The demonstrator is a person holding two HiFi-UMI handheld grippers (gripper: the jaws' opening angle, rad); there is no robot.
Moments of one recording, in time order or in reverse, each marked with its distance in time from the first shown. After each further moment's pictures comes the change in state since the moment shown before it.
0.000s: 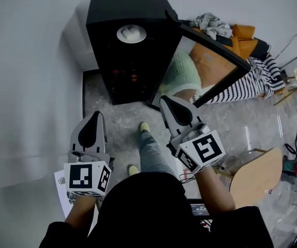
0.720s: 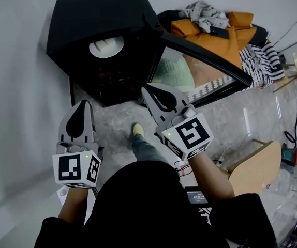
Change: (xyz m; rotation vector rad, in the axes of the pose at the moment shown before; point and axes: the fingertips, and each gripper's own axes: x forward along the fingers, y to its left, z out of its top) left arm 0.179 0.005 0.016 0.036 0.061 -0.030; right arm 0.107 -0.128 -0.011 -0.025 0.099 0.040
